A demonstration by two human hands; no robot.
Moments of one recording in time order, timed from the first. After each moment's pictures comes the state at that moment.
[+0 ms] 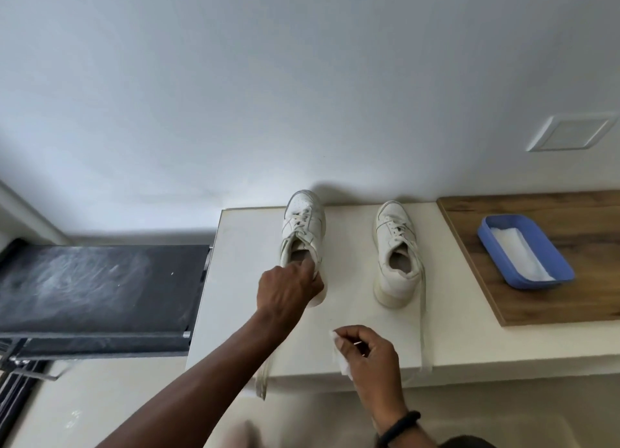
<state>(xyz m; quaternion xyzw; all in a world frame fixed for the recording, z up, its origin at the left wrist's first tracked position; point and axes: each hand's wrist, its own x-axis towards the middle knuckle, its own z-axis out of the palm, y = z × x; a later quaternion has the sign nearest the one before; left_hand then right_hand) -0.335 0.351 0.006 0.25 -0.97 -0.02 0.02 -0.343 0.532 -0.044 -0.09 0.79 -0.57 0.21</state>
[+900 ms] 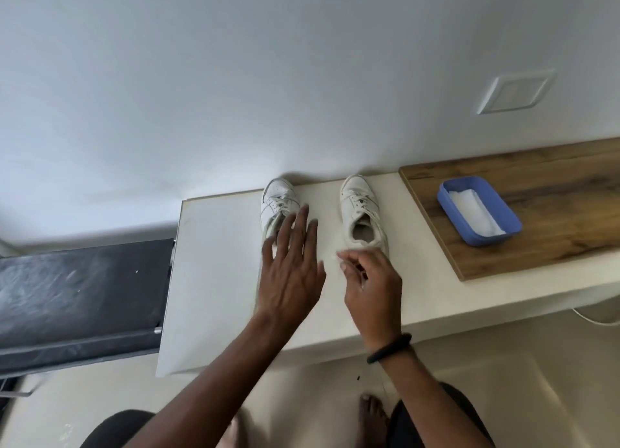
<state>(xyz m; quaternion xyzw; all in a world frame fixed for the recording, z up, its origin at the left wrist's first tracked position) -0.345 0.409 -0.001 0.16 -0.97 0.01 0.17 -0.399 0.545 -0.002 -0.27 0.83 -0.47 -0.12</state>
